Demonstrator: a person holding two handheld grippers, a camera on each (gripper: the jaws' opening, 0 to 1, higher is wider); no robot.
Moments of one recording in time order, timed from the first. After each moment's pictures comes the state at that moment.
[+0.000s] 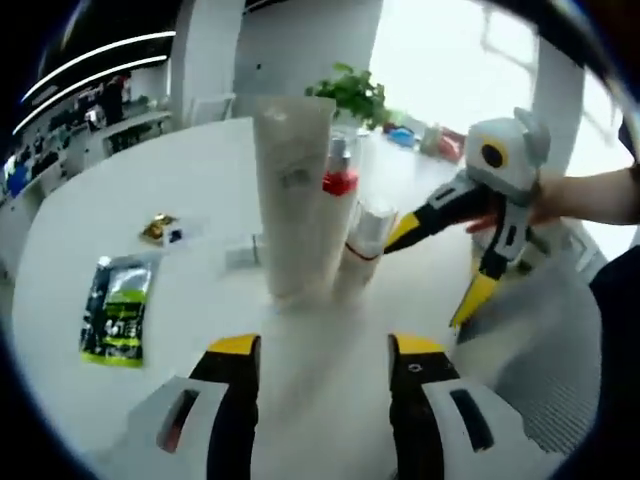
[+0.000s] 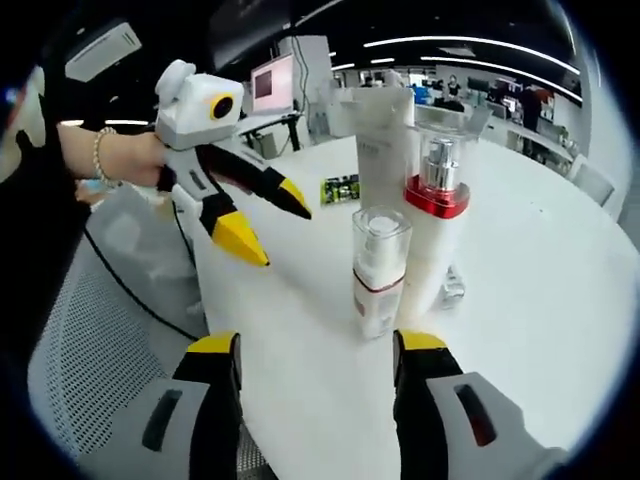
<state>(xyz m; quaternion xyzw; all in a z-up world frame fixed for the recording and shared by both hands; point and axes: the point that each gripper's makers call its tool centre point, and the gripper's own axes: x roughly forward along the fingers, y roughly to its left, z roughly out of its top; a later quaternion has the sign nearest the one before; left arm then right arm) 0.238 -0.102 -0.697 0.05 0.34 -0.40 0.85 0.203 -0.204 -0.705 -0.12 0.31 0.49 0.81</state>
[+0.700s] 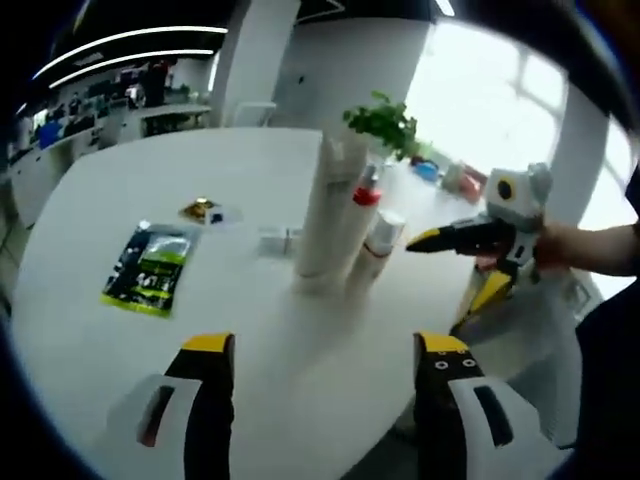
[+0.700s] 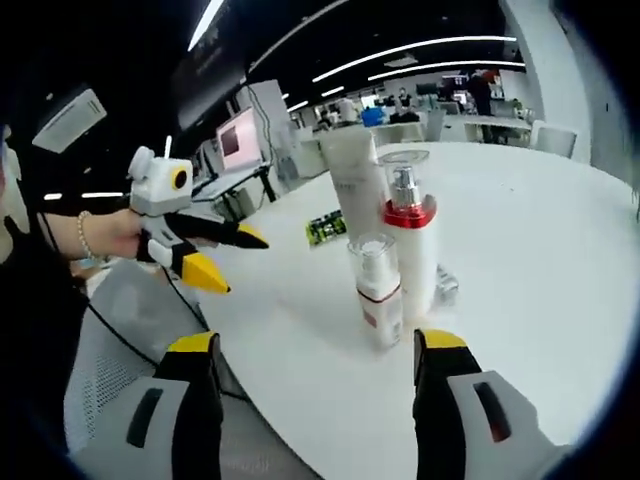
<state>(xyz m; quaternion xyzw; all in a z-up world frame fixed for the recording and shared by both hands) 0.211 -0.067 -0.676 -0.02 0.33 -0.35 0.88 0.198 -0.204 -0.678 0.02 0.28 0.43 0.86</state>
